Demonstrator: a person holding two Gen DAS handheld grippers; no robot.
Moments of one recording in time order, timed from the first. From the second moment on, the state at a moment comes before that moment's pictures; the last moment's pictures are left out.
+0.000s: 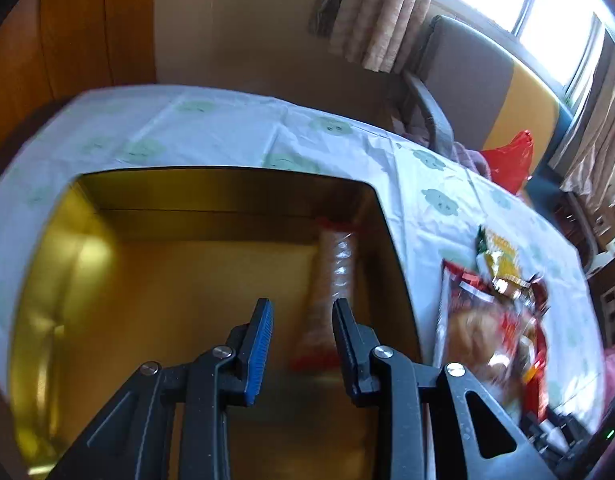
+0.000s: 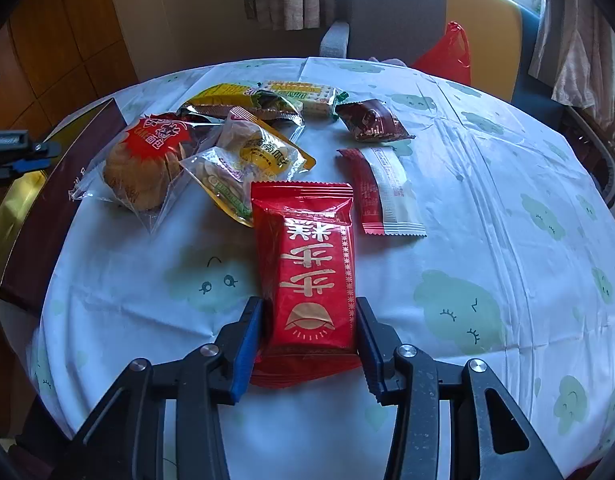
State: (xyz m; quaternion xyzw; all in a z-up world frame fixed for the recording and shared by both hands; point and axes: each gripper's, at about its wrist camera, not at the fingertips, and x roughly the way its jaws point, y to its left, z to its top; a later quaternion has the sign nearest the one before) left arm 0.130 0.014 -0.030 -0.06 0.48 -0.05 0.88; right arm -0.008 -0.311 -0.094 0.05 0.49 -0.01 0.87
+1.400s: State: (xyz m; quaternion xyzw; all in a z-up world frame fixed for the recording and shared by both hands) left arm 0.011 0.089 -0.016 -0.05 0.41 0.08 0.91; right arm 0.017 -0.153 -0.007 0.10 0.48 0.19 0.85
